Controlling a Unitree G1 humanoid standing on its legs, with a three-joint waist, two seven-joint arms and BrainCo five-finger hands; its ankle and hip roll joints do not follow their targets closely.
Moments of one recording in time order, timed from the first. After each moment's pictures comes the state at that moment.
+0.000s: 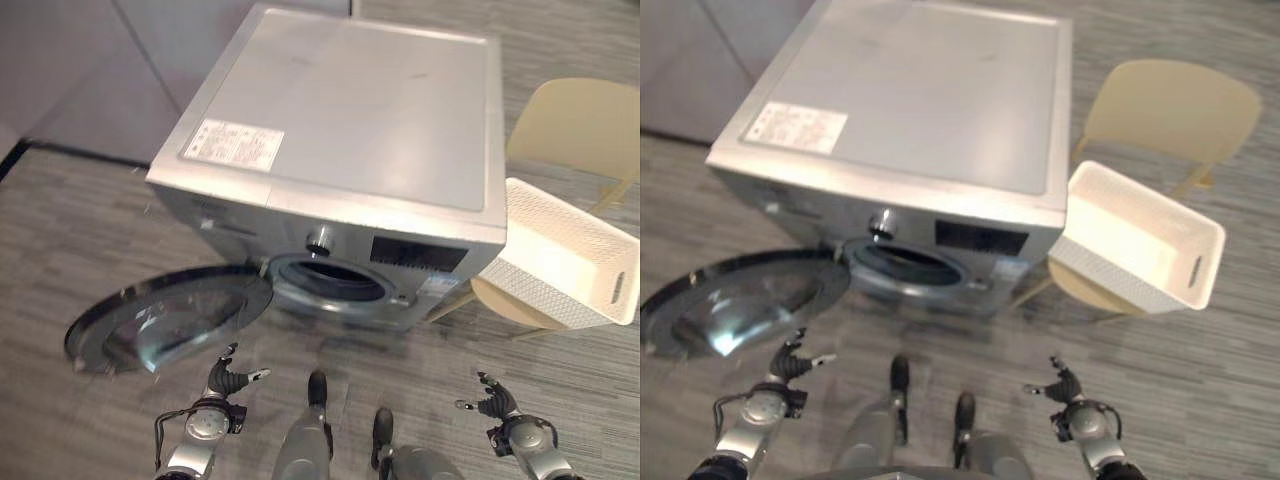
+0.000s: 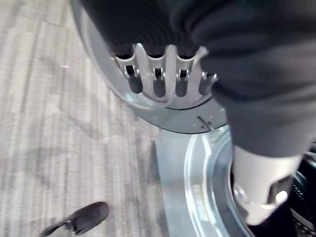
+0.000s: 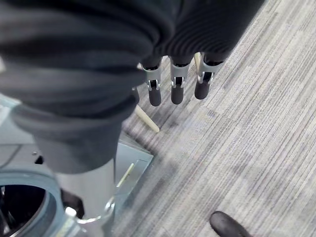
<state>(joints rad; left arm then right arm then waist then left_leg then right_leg) 0.02 0.42 -0.15 0.66 -0.06 -0.09 0.08 -0.02 -0.38 0.21 0.84 -0.04 -0.08 -0.10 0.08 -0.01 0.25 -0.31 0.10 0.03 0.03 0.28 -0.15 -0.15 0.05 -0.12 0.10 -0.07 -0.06</state>
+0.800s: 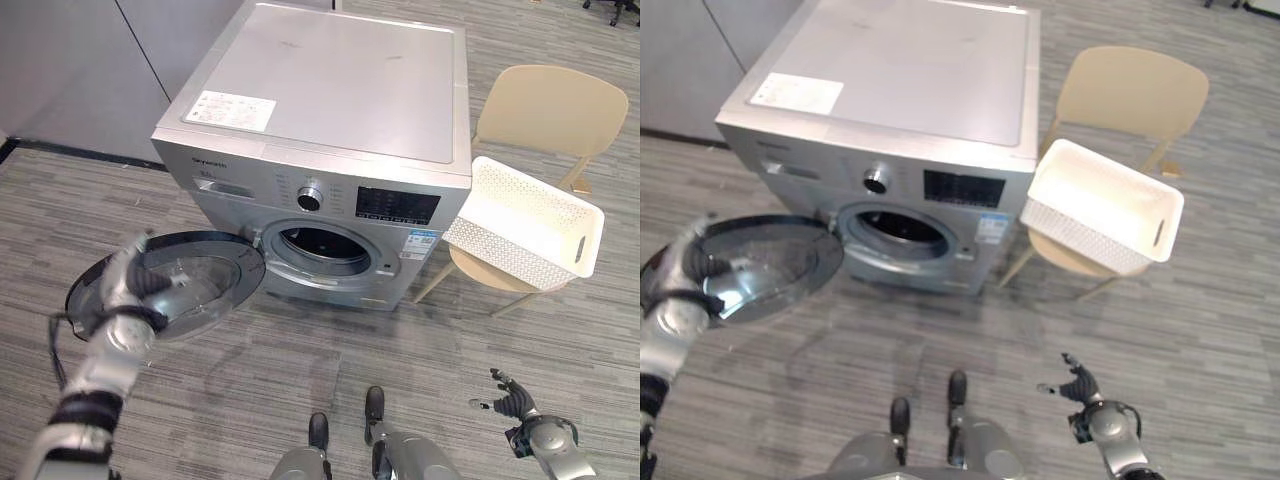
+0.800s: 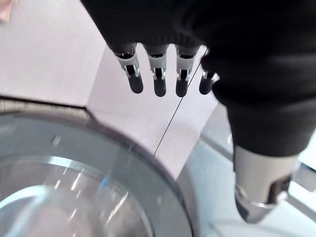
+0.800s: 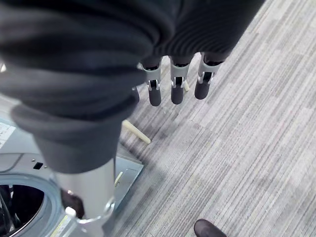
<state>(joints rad) -0.39 0.87 -0.08 0.68 0.22 -0.07 0.21 0.03 -0.46 0.19 0.72 -0.04 -0.09 -0.04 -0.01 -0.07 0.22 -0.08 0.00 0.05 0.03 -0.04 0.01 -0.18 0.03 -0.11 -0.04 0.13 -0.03</state>
